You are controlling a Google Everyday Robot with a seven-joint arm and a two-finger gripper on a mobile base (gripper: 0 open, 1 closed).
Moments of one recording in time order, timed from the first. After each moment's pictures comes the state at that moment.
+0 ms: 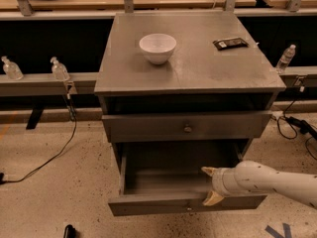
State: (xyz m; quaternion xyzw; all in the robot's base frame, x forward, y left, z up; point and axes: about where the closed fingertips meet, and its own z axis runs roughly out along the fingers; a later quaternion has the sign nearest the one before) arm 0.526 -0.208 0.430 -0.68 0.68 0.00 0.26
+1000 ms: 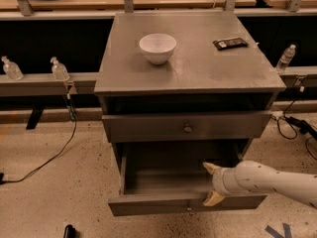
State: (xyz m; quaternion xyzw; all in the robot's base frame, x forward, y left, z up) arm 0.526 -0.208 0.430 -0.68 0.68 0.00 0.26
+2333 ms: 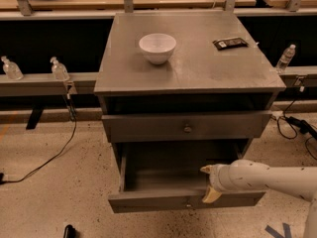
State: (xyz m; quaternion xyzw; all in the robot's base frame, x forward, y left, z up) arm 0.547 -0.207 0.429 -0.67 0.69 -0.03 0.27
